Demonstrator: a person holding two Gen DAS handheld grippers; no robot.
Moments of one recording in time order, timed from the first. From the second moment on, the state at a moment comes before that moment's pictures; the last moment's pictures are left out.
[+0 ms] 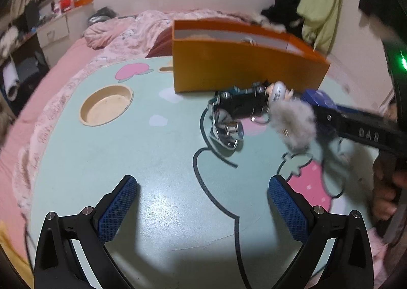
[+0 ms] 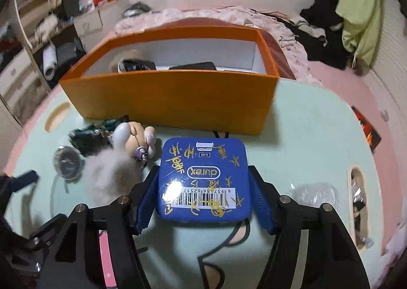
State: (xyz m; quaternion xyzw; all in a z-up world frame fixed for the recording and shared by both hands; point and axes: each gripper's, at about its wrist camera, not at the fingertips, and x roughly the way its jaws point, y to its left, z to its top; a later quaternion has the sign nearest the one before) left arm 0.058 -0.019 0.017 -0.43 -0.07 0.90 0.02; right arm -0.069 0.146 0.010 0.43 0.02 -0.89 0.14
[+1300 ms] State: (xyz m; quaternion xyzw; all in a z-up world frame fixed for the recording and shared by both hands) left arm -0.051 -0.006 0.120 -0.36 -0.04 0.93 0.09; right arm -0.077 0.133 0.078 0.35 0.00 -0.92 0.16
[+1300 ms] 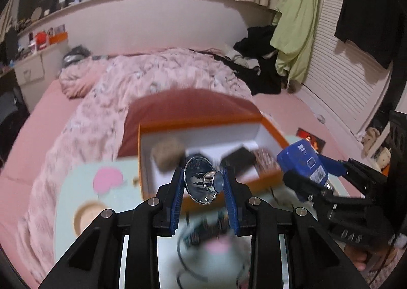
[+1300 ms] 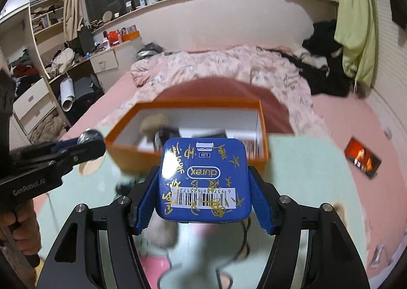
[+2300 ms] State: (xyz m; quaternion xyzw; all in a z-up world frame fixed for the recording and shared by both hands) left arm 0.002 0.000 0.043 -0.44 0.00 0.90 0.05; right arm -0.055 0.155 0.060 0.38 -0.07 -0.90 0.19
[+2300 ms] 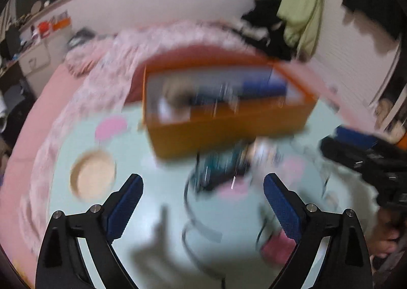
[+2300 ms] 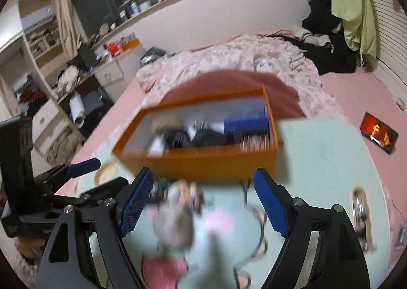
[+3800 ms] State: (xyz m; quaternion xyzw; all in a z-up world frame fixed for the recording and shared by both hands) left arm 0.011 0.005 0.033 -0.41 0.00 0.91 0.05; right arm -0.027 0.145 0.025 0.43 -0.01 -0.88 0.22
